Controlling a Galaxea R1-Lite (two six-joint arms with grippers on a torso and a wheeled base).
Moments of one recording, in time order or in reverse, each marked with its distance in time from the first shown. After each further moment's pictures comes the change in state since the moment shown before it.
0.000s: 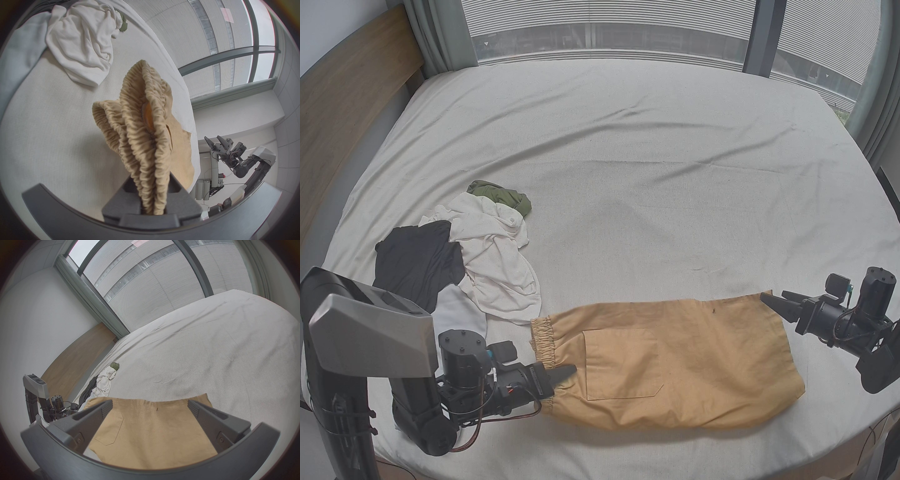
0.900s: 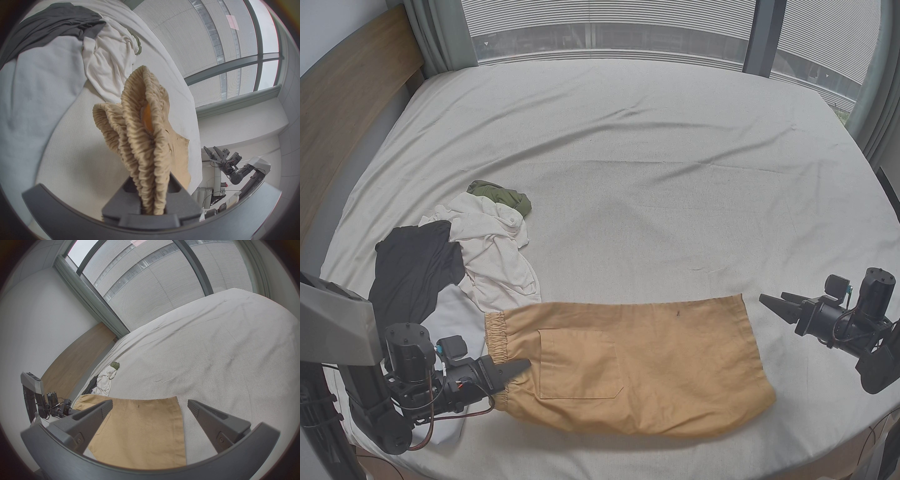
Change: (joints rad) left arm 0.172 -0.161 0.165 0.000 -0.056 0.014; right arm 0.002 0.003 0.003 0.002 0.003 0.002
